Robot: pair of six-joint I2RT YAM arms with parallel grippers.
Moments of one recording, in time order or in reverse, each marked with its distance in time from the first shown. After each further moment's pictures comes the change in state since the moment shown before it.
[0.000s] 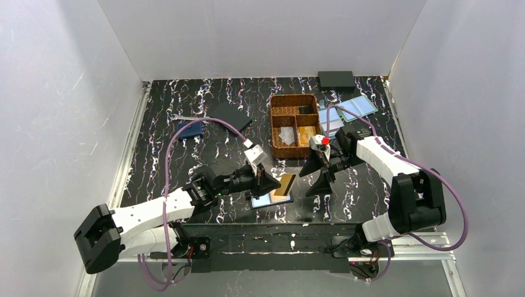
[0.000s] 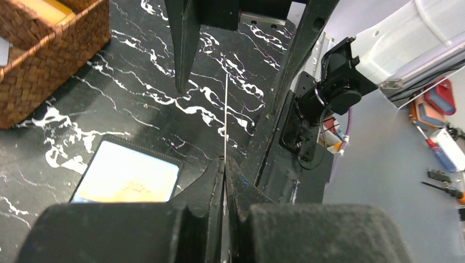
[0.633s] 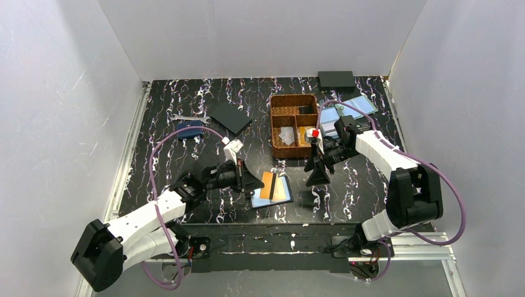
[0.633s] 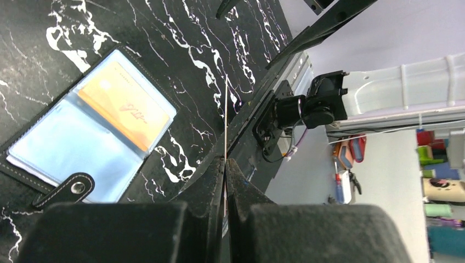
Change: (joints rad) left arm 0.261 -0.063 -0.069 -0.153 0.214 -0.385; right arm 0.004 0.058 0.077 0.130 0.226 0.251
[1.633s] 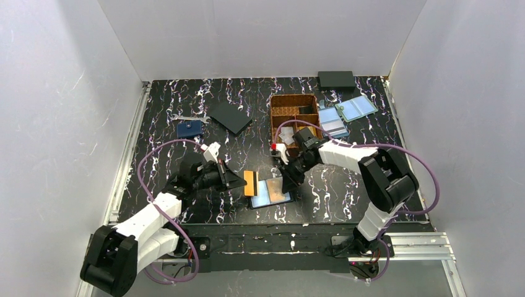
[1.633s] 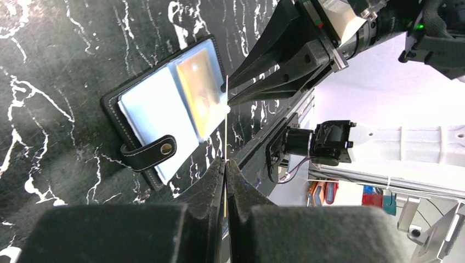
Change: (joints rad) left arm 0.284 0.012 -0.143 0.001 0.106 -0.100; right arm 0.359 0.209 -0.067 0.544 0.285 0.684
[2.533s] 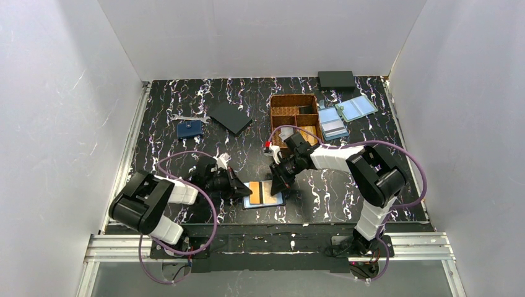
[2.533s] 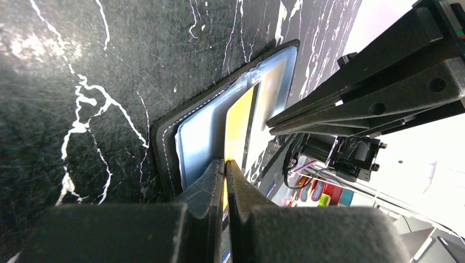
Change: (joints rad) left arm -0.038 0.523 -0.027 0.347 0.032 -0.104; right arm 0.051 0.074 -0.034 0.225 -0.029 0.344
